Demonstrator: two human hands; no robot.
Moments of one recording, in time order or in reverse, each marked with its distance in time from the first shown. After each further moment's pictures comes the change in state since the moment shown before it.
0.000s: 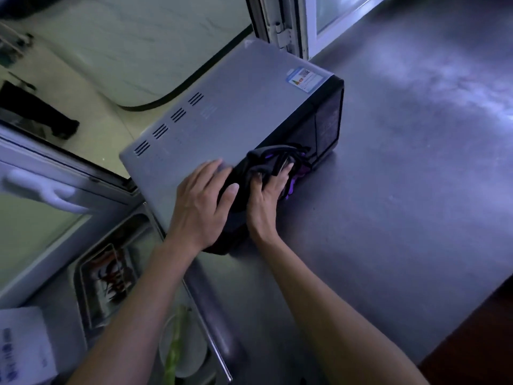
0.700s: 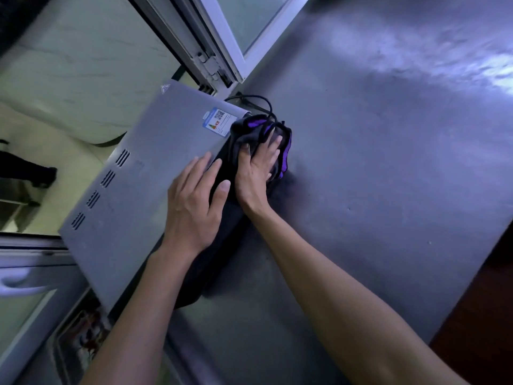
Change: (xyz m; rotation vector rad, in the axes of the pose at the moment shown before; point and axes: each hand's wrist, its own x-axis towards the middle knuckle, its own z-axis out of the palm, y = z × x) left_hand 0.120 0.095 0.029 -0.005 0.012 0.099; right_hand 0.142 -0.054 -0.084 -0.015 0.125 0.067
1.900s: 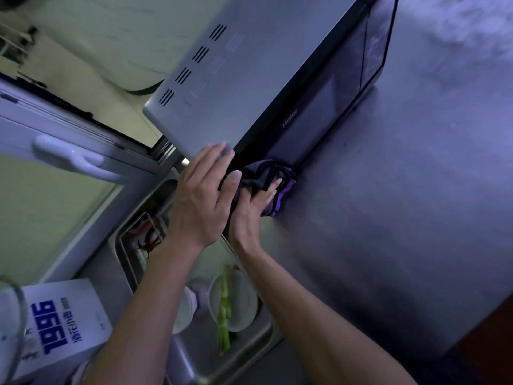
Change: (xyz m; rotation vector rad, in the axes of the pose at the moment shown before) left_hand -0.222 -0.135 -0.046 -0.070 -0.008 -0.034; right_hand -0.279 0.128 0.158 0.205 -0.108 0.257
